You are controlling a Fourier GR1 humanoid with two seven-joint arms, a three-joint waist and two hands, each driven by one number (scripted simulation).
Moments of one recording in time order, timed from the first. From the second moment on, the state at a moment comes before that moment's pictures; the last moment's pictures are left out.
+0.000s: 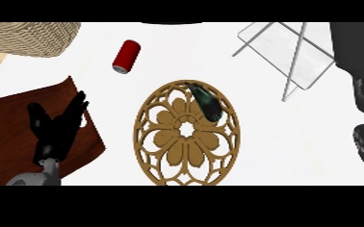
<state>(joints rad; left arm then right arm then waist) -0.04 0.31 -0.06 -1.40 0.27 0.11 0.25 -1.54 -0.30 -0.17 -0.85 1.29 -0.05 1.15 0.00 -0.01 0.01</state>
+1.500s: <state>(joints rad) -0.06 0.27 -0.03 -1.38 0.23 0.08 0.24 -1.38 -0.45 -0.29 -0.71 1.23 -0.10 0.92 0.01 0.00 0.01</state>
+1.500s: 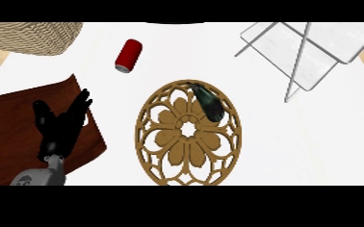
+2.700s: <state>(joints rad) -0.06 0.26 -0.01 -1.39 0.21 0.07 0.27 -1.38 -0.43 -0.43 -0.87 1.13 -0.46 0.94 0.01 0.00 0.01</state>
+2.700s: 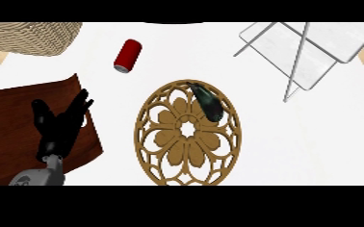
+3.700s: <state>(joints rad) -0.01 0.25 0.03 -1.41 0.20 0.07 0.25 -1.13 -0.52 -0.57 -1.53 1.24 -0.36 1.09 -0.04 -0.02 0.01</state>
